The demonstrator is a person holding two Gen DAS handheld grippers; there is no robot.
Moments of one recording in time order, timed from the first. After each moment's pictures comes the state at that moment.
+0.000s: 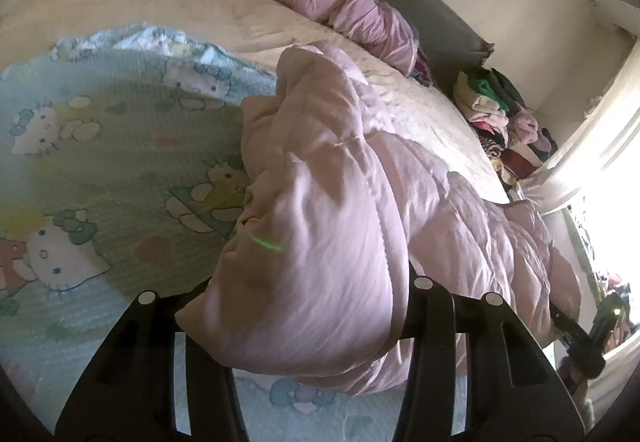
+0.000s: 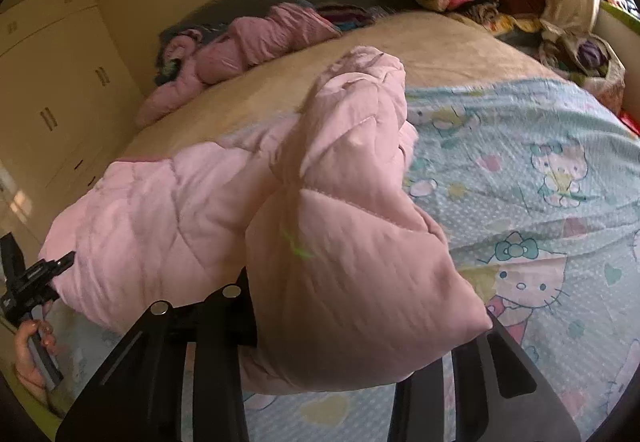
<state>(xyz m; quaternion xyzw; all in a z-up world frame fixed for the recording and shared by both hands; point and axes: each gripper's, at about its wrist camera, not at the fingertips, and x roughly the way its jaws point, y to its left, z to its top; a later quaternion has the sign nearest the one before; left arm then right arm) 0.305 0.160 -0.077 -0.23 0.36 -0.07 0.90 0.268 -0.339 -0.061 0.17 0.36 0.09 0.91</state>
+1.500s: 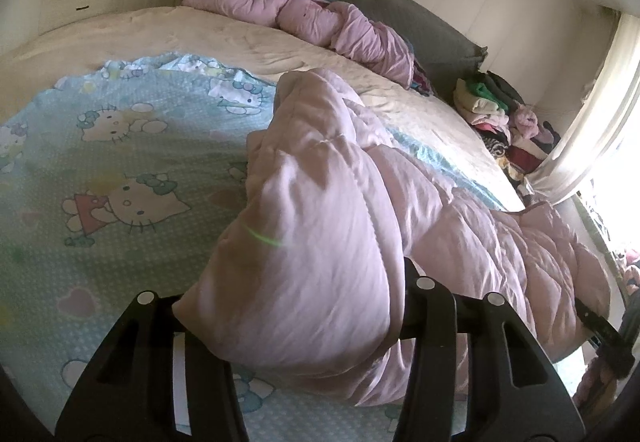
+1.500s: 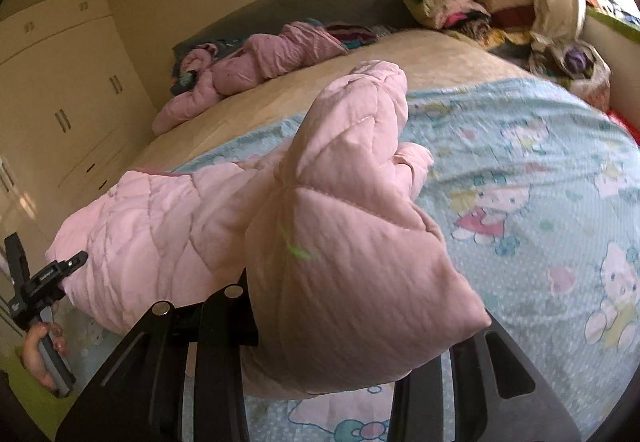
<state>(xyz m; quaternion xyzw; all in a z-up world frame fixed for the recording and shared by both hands) 0.218 0.175 -0.078 -0.19 0.32 -0.05 0.93 0.156 -0.314 -0.050 0.18 0.33 0.08 0.92</state>
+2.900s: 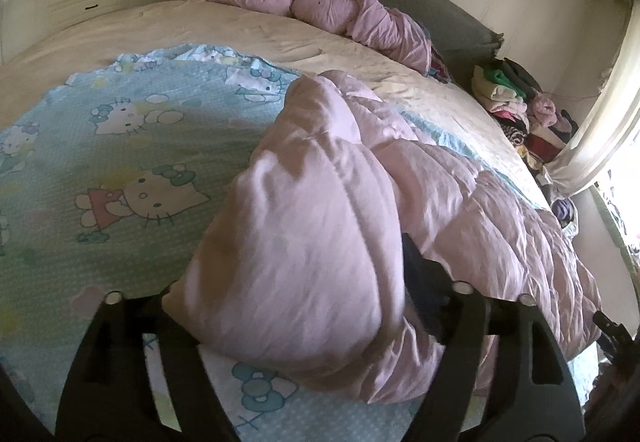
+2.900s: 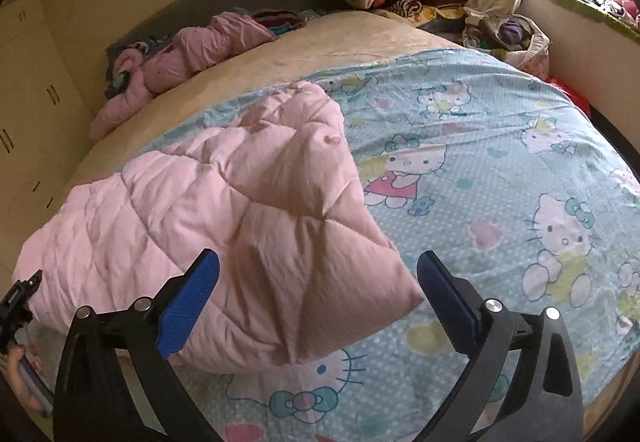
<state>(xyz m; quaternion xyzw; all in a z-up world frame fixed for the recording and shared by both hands) 0.218 0.178 -0.091 -0.18 0.34 -0.02 0.92 0.130 -0.342 -0.060 0.19 0.38 -0.04 0.91</state>
